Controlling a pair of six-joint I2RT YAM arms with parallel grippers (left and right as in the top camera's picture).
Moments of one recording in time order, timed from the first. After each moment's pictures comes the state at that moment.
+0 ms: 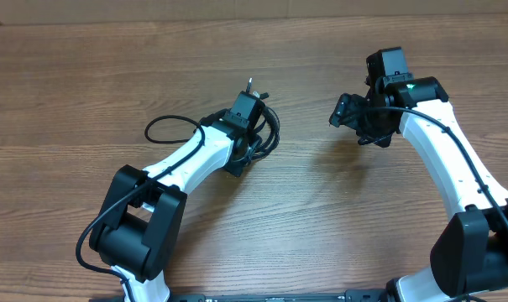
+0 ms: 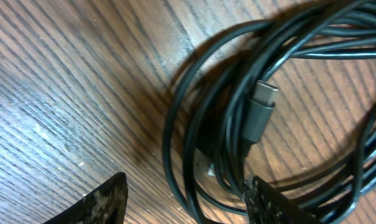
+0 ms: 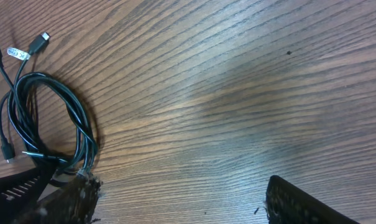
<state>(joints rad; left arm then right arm) -0.50 1.90 1.22 -0.63 -0.04 -1.49 0.15 1.71 1.40 -0.98 -0.14 0.54</state>
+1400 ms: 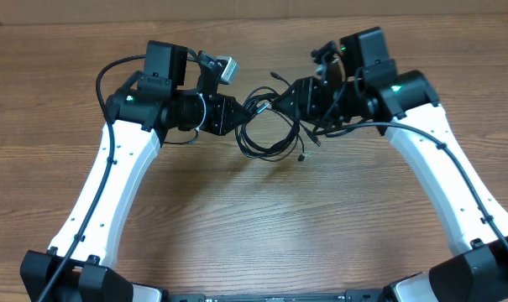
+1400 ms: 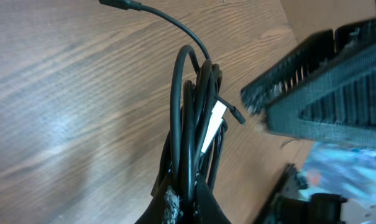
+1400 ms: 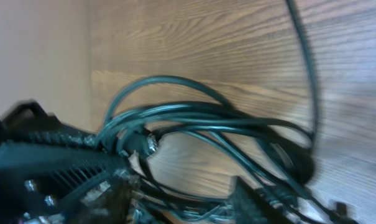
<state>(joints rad) -0.23 1.58 1.45 -0.86 0.73 -0.08 0.35 1.64 1.57 -0.89 -0.63 0.56</state>
